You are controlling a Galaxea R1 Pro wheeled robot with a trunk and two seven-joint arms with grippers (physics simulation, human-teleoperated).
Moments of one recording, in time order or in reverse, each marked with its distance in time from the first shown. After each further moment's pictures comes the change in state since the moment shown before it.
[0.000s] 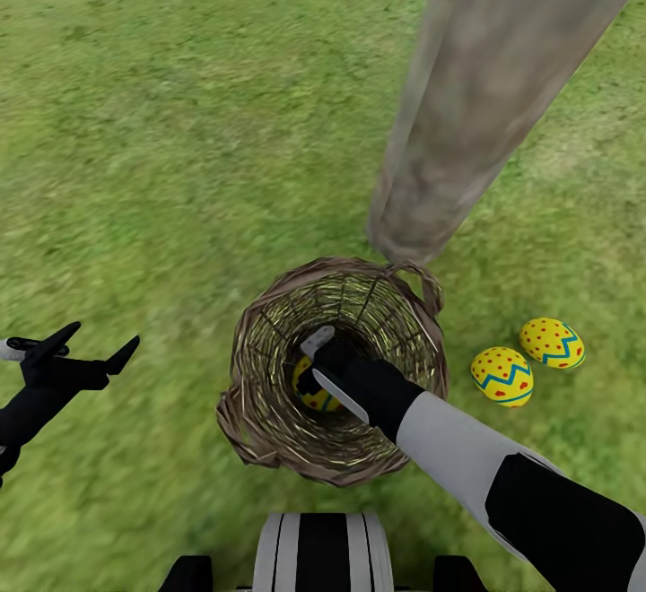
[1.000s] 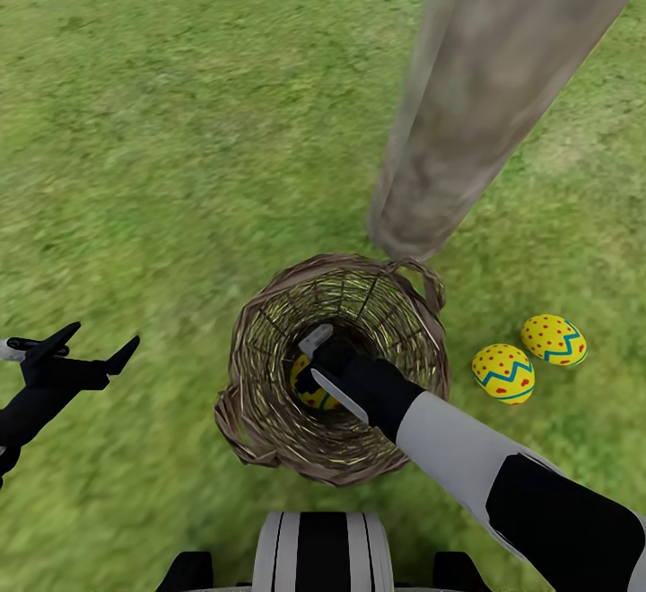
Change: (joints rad) left arm 0.000 -0.001 0.000 0.001 0.001 0.000 0.000; right arm 0.000 0.000 0.000 -0.020 0.016 0.009 0.003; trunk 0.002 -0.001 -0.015
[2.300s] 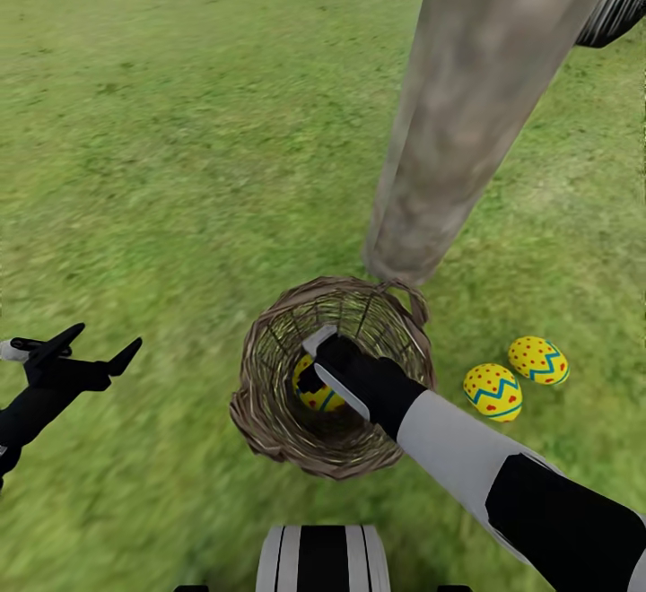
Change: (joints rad) left arm 0.000 -0.001 0.000 0.000 -0.013 -0.001 0.006; right arm 0.002 0.000 -0.048 0.006 -0.011 0.027 -0.001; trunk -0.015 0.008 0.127
